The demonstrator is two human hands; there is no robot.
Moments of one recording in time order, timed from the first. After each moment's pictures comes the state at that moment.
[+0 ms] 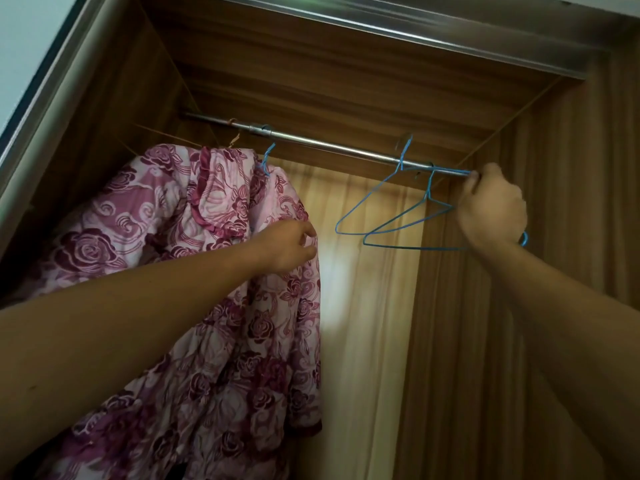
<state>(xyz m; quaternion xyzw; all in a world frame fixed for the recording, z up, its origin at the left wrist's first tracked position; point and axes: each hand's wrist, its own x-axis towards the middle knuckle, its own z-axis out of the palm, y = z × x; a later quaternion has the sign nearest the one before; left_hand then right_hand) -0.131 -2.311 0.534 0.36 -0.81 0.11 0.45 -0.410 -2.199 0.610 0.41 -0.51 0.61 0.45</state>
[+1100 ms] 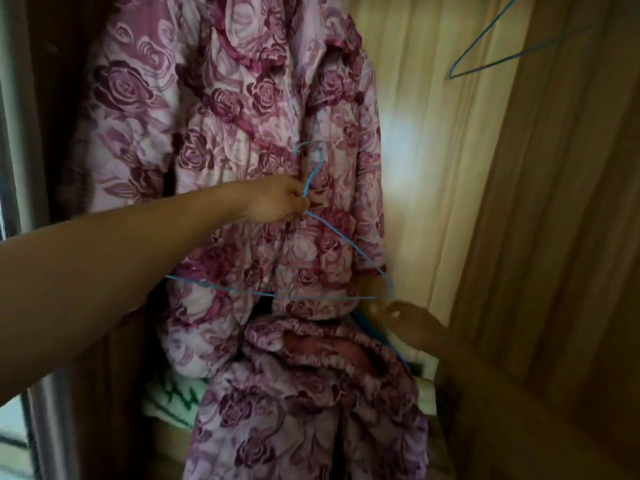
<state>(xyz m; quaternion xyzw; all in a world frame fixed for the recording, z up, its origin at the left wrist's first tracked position) -0.072 -2.338 0.366 0.44 -0.83 -0.14 0.31 -0.388 -2.325 0.184 0.71 -0.64 0.25 -0.16</state>
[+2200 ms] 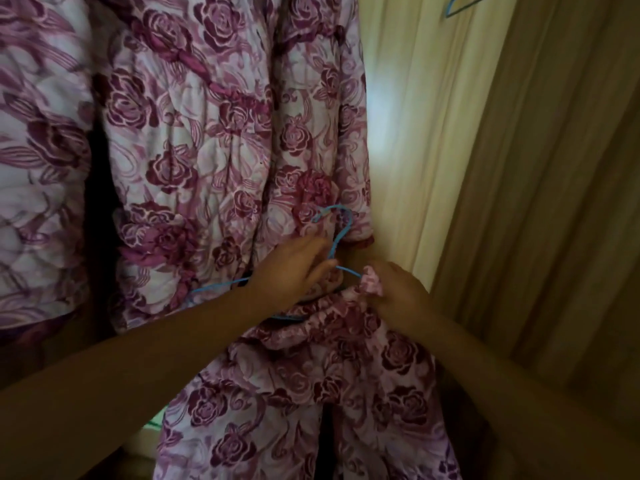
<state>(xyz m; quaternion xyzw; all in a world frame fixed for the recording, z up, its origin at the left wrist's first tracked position) -0.142 -2.367 0.206 0.28 -0.86 0.11 0.41 -0.378 -2.320 0.182 0.76 -0.56 0.32 0.06</state>
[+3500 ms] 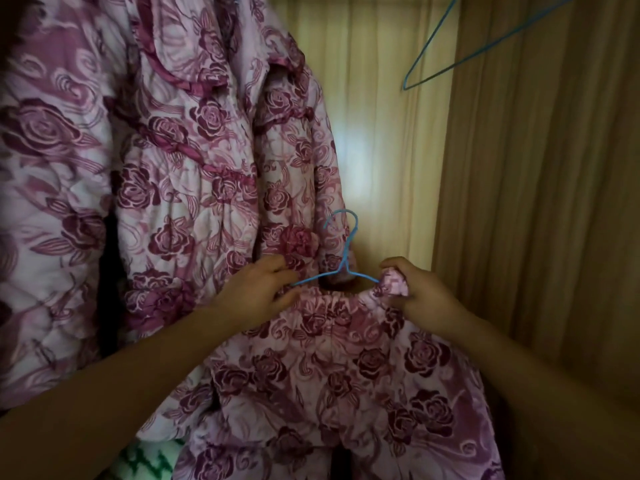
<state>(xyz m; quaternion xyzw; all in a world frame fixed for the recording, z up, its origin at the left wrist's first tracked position) -0.098 -2.365 0.264 0.25 -0.88 0.21 0.33 -0.418 -2.295 0.256 0.75 -0.53 0.40 0.04</state>
